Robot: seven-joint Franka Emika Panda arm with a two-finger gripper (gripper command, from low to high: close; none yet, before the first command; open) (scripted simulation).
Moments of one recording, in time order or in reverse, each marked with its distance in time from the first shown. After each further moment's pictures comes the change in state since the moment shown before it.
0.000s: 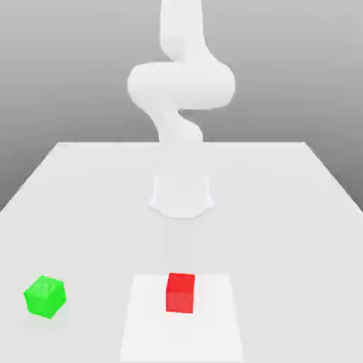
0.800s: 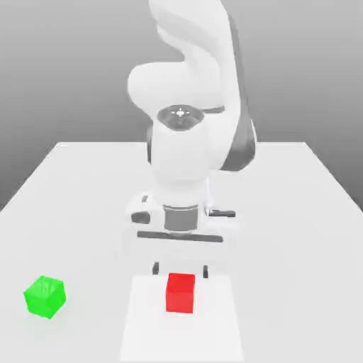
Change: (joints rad) arm 0.024 0.868 -0.016 -0.425 -0.010 0.578 0.083
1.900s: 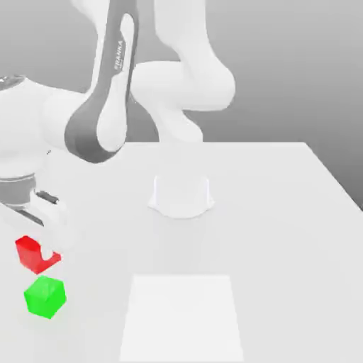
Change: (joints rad) arm -0.351 0.011 -0.237 0.220 0.089 -0.219 -0.128
